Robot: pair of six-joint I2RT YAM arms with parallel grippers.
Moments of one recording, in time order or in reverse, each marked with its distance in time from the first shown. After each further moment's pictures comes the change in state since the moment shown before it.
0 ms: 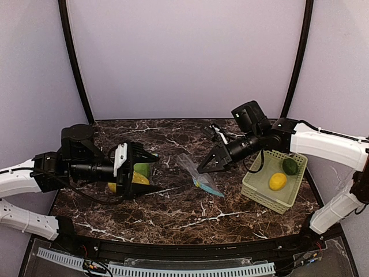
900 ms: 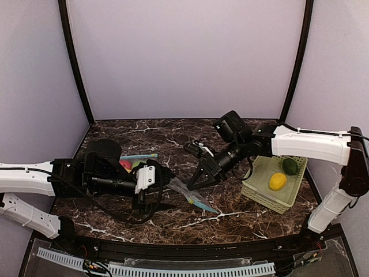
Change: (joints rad) left arm -0.158 0.163 0.000 0.013 -0.134 0.046; right arm 0.071 0.144 0.046 -0.026 -0.196 0.035
